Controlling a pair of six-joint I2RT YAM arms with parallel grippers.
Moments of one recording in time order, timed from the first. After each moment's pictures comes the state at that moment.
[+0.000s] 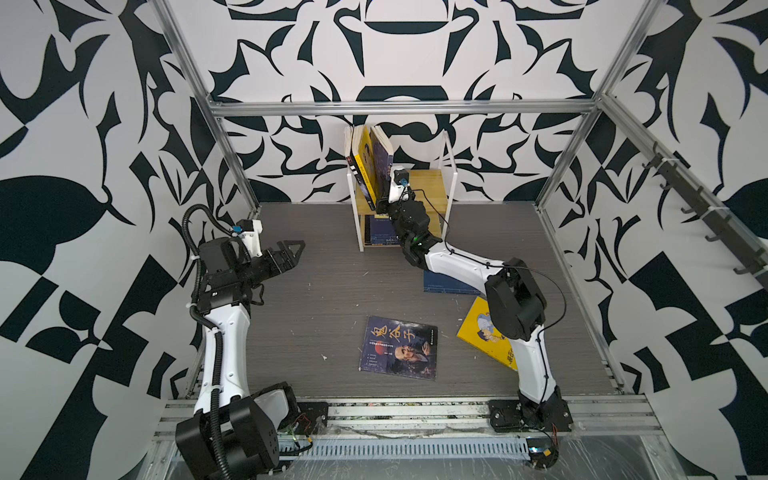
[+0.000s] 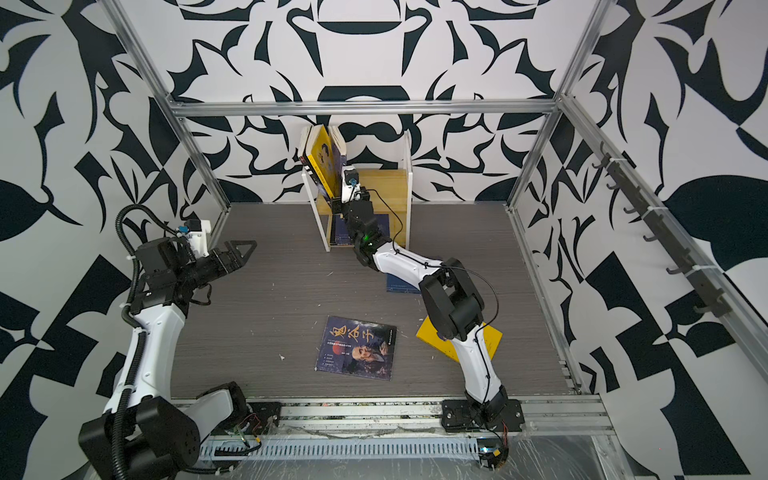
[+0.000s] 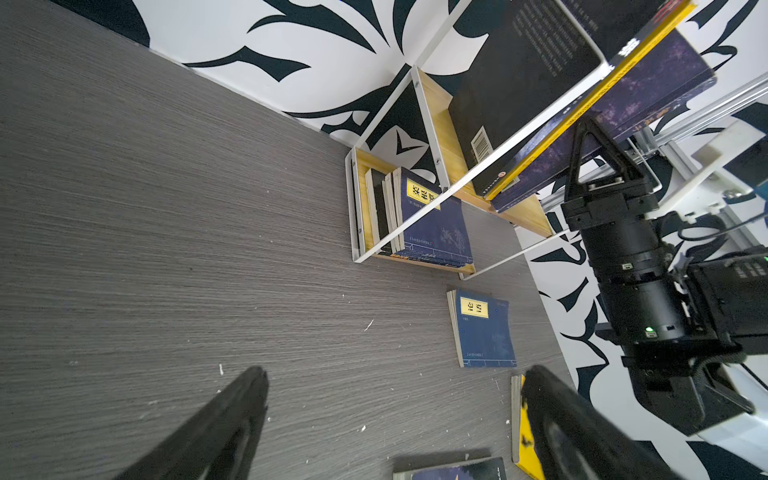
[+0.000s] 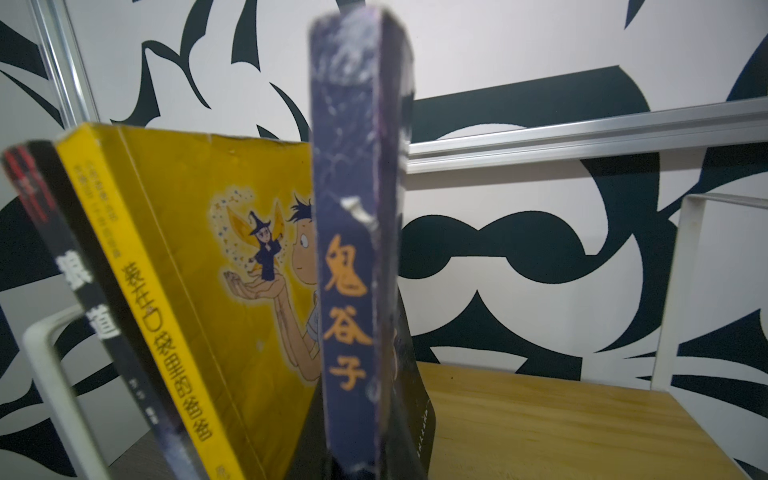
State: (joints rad) left arm 0.33 1.08 0.91 -0.34 0.81 -0.32; right arm 0.69 2.14 1.69 0.72 0.37 0.00
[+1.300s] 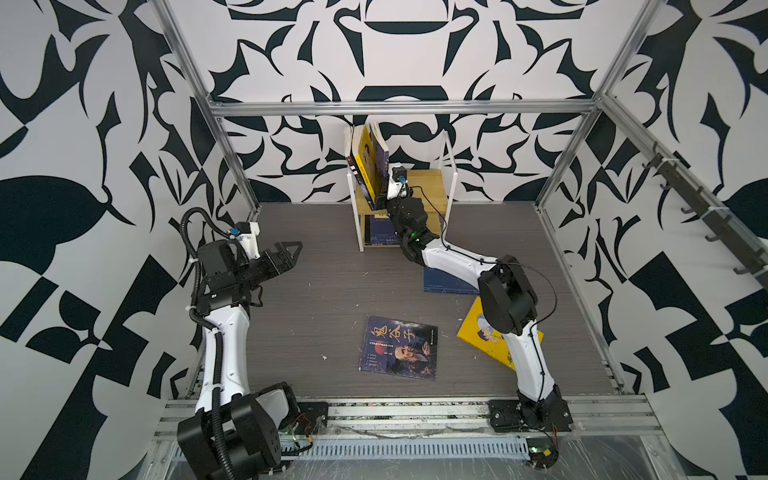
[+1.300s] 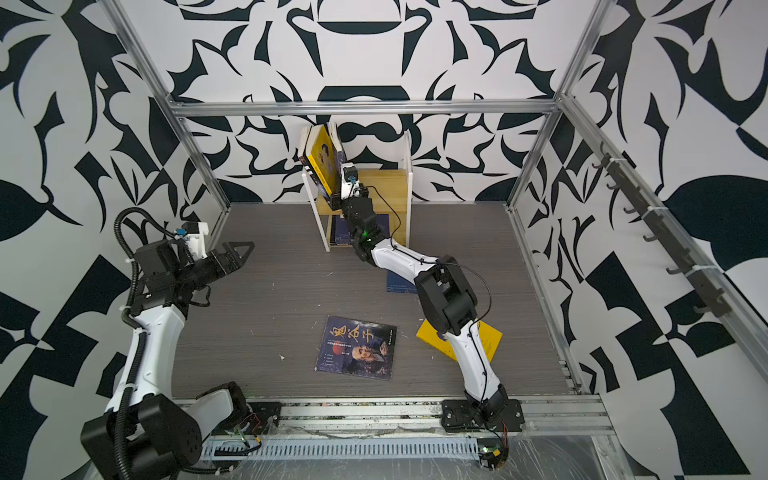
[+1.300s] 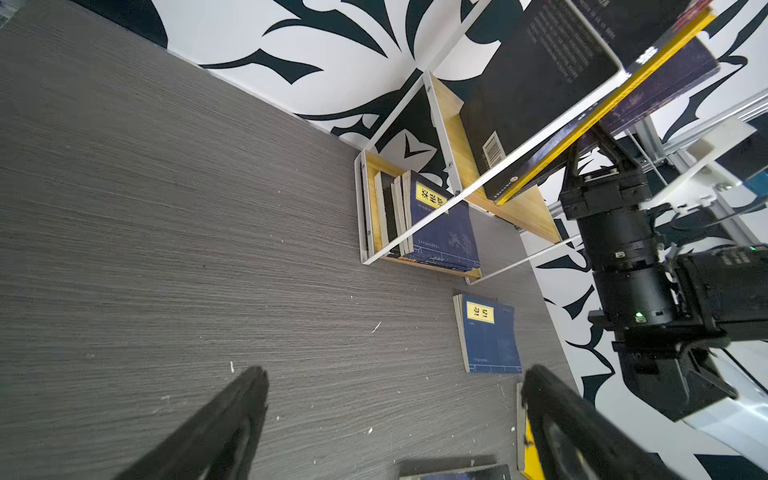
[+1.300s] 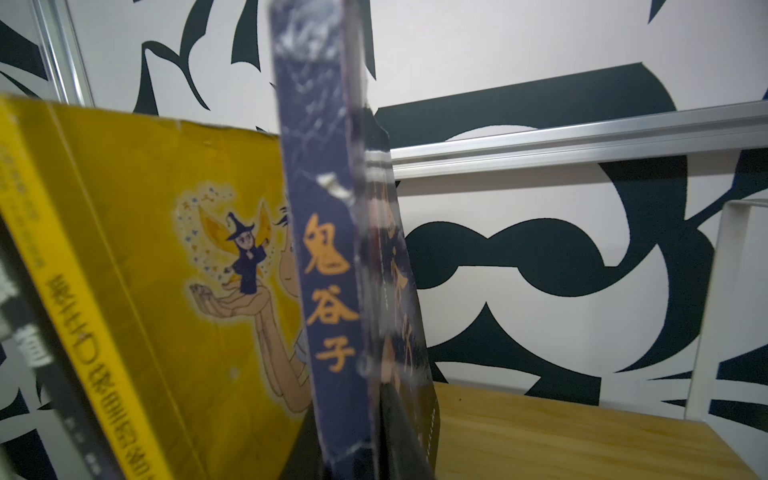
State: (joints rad) left arm 0.35 1.08 0.88 -0.33 0.81 -0.33; right arm 0.68 2.21 1.77 0.72 0.33 0.00
